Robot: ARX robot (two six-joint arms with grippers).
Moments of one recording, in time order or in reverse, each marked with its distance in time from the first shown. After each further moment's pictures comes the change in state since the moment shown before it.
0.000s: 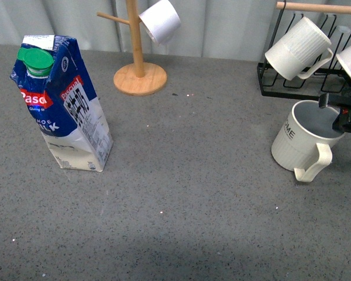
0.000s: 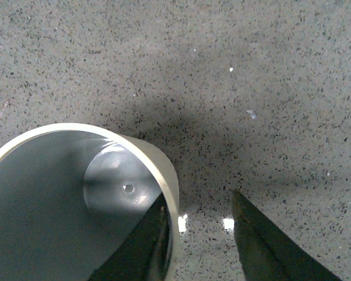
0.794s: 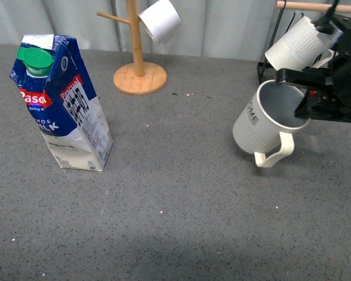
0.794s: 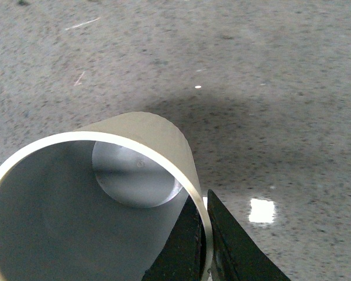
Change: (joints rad) left arm 0.000 0.000 0.000 0.000 0.000 0.000; right arm 0.152 -0.031 0.104 -0.164 -0.106 0.060
